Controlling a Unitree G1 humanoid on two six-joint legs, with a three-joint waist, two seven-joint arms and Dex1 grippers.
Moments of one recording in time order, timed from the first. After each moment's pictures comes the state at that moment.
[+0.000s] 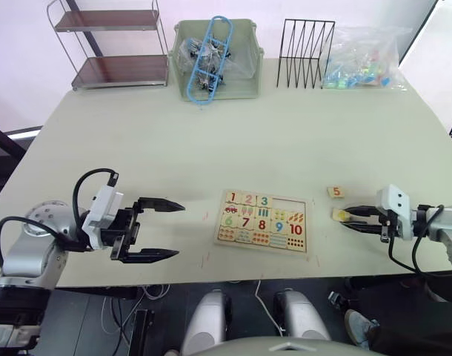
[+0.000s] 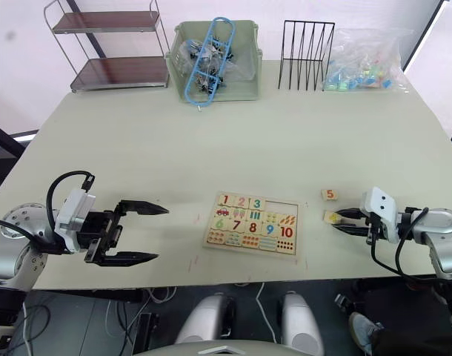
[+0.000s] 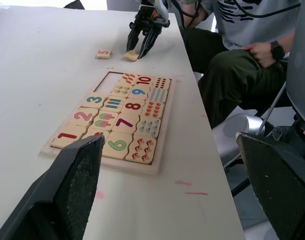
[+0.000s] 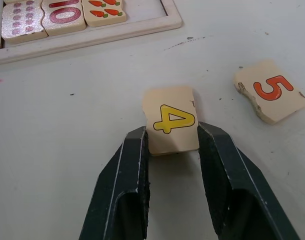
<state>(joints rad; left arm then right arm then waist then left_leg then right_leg) -0.07 0.93 0.11 0.01 -0.69 0.00 -1.58 -0.18 -0.84 -0.02 0.24 0.27 0.02 1.26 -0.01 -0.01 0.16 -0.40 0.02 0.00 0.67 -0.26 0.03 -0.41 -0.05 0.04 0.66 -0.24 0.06</state>
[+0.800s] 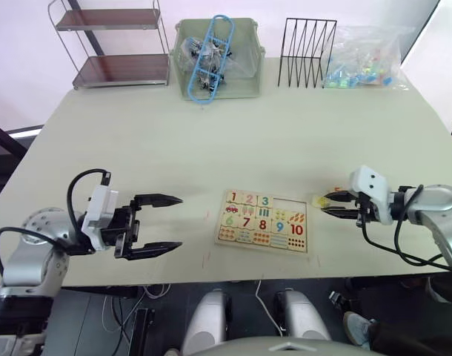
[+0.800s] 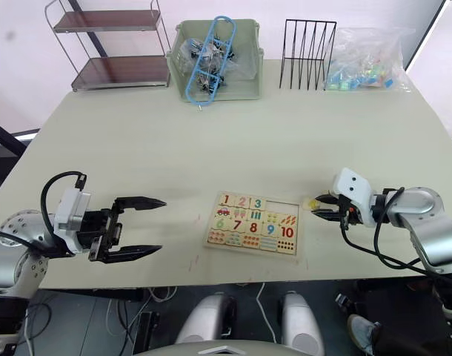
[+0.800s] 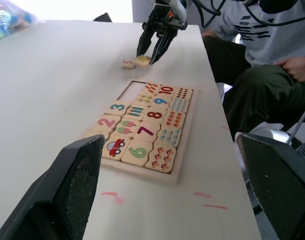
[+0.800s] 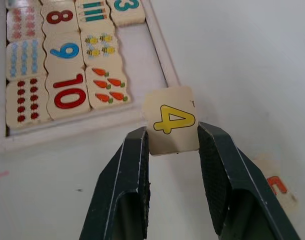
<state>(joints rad) 0.00 0.86 0.20 -0.05 -0.68 0.02 -1.48 -0.29 -0.87 0.07 -0.22 0.25 0.54 1.09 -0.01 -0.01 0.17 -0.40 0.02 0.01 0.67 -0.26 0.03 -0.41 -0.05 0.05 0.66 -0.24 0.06</state>
